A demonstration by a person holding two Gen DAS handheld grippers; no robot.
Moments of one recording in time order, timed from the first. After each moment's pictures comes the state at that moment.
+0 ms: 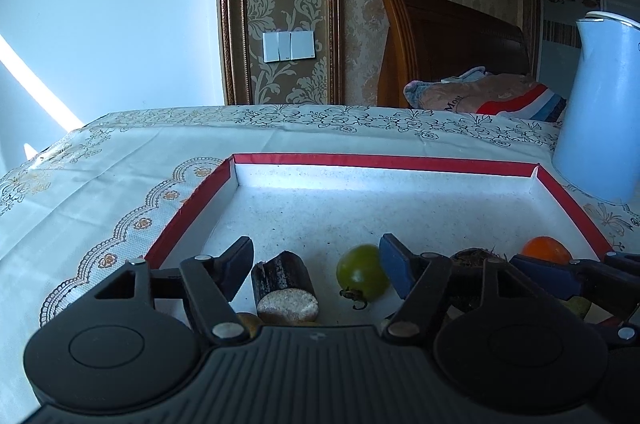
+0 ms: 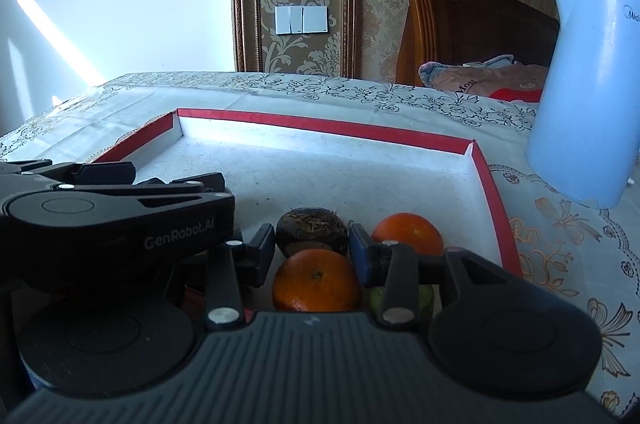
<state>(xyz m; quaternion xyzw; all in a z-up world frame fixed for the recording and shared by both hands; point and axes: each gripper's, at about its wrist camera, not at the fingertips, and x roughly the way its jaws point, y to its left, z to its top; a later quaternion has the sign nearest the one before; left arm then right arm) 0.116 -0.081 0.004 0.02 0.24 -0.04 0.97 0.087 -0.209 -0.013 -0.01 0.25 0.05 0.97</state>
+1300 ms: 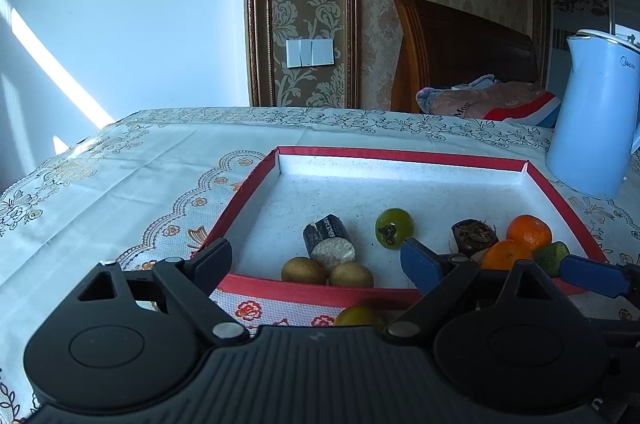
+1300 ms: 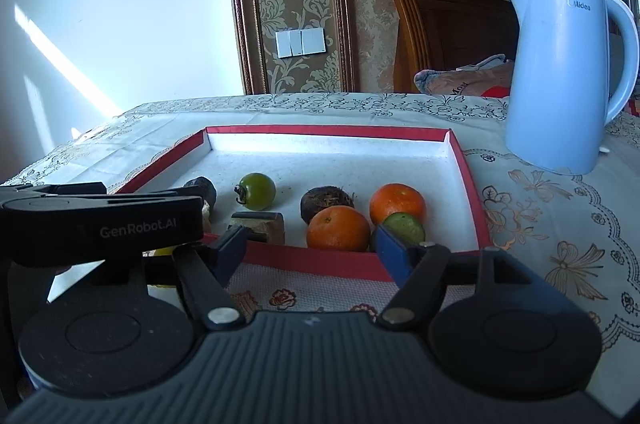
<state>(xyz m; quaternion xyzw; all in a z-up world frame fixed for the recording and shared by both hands) 0.053 -0.054 0.021 0.02 0.23 -0.02 0.97 0.014 -0.216 -0.003 0.04 0.21 0.05 0.97</state>
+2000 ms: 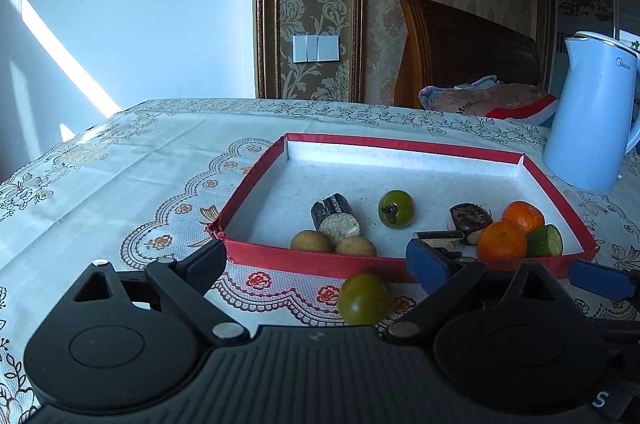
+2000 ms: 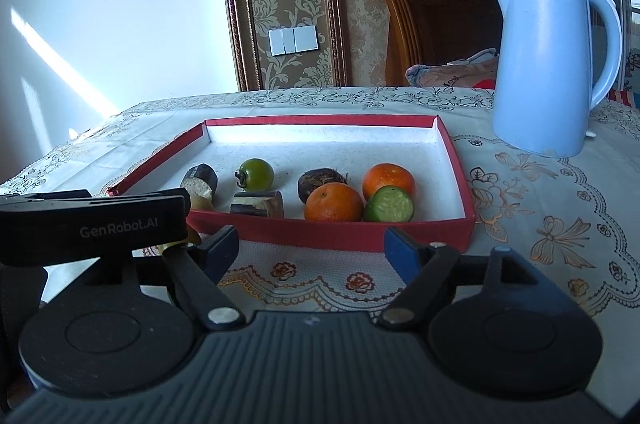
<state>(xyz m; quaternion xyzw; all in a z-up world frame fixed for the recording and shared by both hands) 0.034 -0.048 0.016 0.00 0.24 -0.01 0.97 -0.005 -0.215 -0.008 0.04 0.22 0.04 0.97</state>
